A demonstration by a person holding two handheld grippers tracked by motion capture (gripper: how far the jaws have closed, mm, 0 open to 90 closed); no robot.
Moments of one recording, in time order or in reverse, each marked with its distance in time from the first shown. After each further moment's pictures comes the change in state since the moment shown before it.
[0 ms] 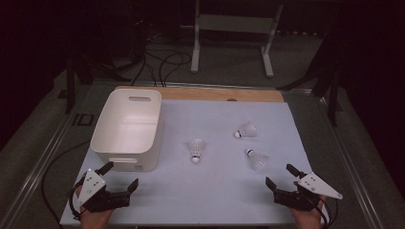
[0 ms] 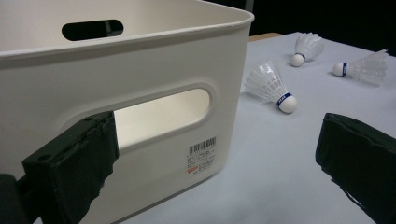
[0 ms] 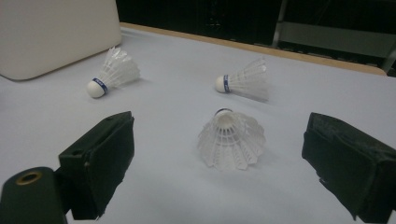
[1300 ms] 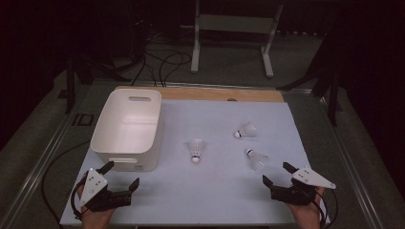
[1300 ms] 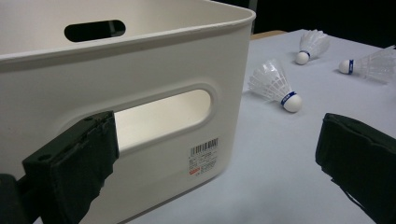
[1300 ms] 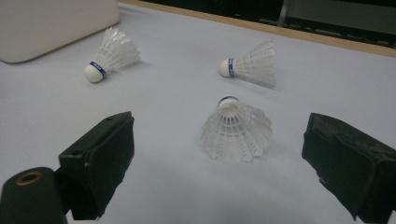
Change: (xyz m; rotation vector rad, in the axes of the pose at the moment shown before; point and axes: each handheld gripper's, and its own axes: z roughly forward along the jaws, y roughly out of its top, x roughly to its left) left arm -0.001 0.001 0.001 -0.004 0.017 0.009; right arm 0.001 0.013 0.012 0.112 0.006 -0.004
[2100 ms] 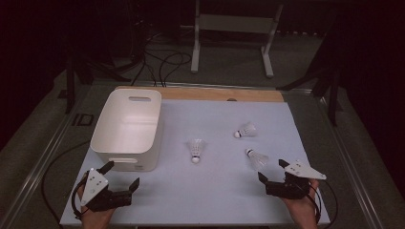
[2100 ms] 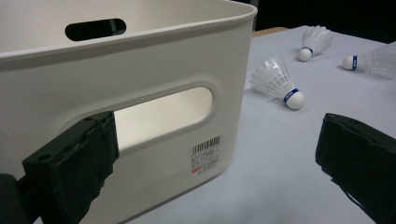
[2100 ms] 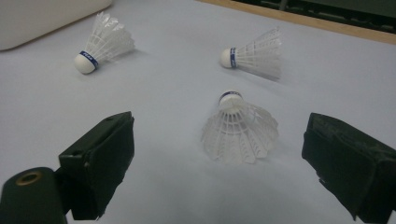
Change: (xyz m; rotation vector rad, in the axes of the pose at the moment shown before) left arm 0.000 -0.001 0.001 0.006 0.009 0.007; right arm 0.003 0.010 0.018 0.083 -0.006 -0.013
